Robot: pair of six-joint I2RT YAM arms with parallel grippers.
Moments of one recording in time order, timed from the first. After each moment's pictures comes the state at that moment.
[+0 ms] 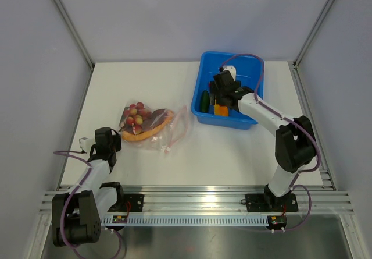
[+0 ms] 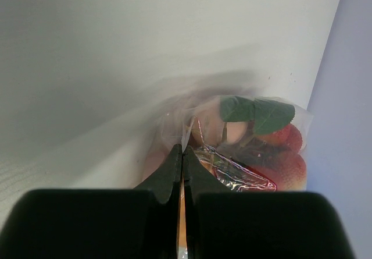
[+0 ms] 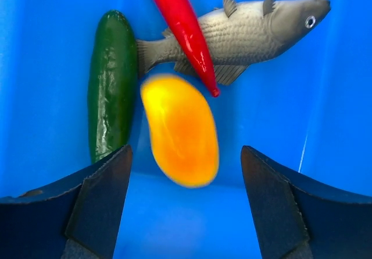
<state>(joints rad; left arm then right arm) 0.11 0.97 0.25 0.00 -0.23 -1.49 0.51 1.75 1.37 -0.44 0.37 0.37</state>
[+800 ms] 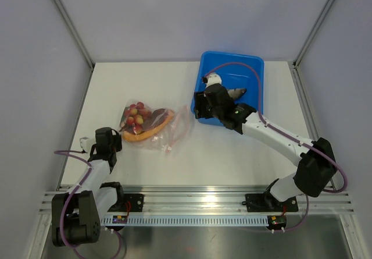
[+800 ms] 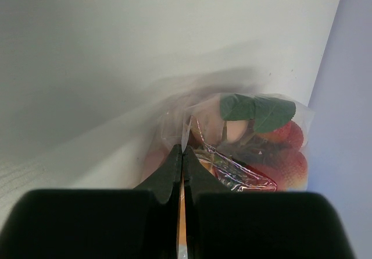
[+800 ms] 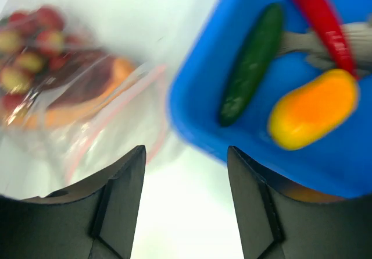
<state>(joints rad) 0.10 0.97 0.25 0.00 -0.23 -1.49 0.71 1.47 1.21 -0.32 0.23 0.39</state>
